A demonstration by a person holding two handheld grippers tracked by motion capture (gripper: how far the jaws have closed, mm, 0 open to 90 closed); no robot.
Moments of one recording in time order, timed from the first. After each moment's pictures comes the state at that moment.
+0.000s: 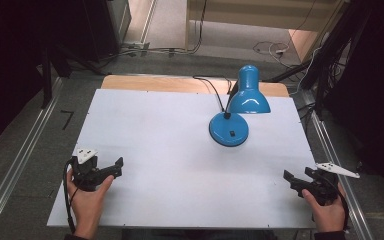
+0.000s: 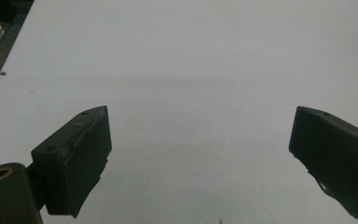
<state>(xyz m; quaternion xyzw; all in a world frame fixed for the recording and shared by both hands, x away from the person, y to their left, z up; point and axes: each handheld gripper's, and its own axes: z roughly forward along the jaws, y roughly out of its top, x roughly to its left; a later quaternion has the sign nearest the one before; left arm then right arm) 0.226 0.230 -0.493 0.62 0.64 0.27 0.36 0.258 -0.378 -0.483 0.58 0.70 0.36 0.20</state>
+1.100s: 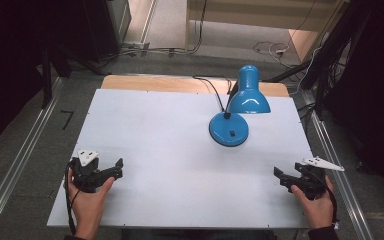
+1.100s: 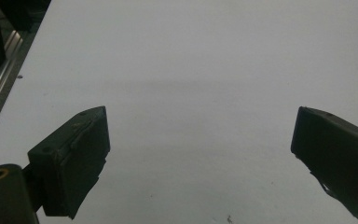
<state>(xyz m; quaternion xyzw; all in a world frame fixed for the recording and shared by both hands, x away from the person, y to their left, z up) 0.227 0.229 -0.496 0.62 0.64 0.29 0.34 0.272 -0.354 -0.486 0.56 0.72 0.35 0.20</state>
